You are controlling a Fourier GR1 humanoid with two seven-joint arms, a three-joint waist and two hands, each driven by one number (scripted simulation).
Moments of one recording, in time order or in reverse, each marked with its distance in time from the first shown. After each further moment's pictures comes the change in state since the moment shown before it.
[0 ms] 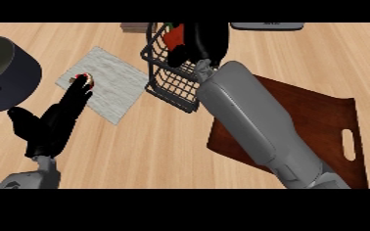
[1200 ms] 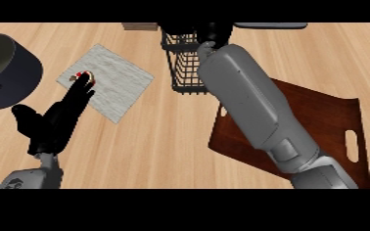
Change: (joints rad) left arm -0.018 -0.012 0.007 0.013 -0.013 -0.015 0.004; right arm -0.113 0.006 -0.126 0.239 -0.347 -0.483 -0.229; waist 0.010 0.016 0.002
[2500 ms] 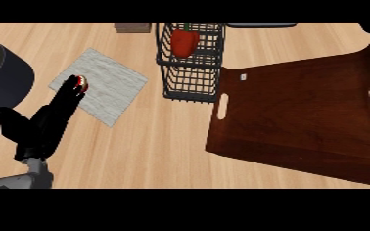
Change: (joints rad) left arm 0.031 0.012 0.044 -0.041 0.011 -0.007 0.035; right arm 0.566 -0.431 -0.411 -0.859 -0.293 0.166 0.028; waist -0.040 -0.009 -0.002
